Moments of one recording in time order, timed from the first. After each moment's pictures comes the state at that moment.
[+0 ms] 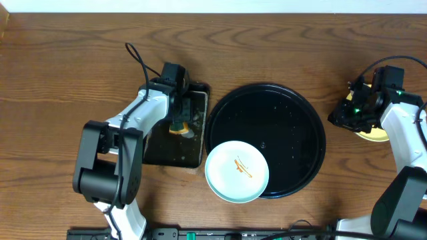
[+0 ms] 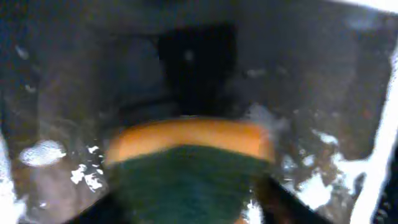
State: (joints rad) left arm -0.24 1.91 1.16 -0.60 0.02 -0.24; right arm -0.24 1.64 1.13 -0.85 -0.29 0.07
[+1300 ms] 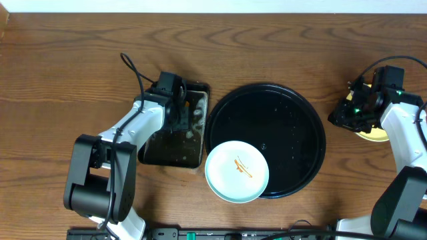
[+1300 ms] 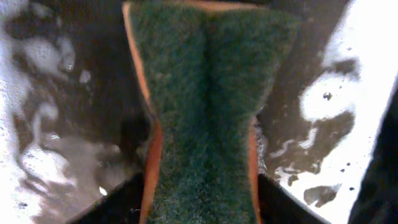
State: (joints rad) left arm -0.23 1.80 1.03 -0.58 0.06 -0.26; right arm -0.24 1.64 1.13 -0.85 -0.29 0.07
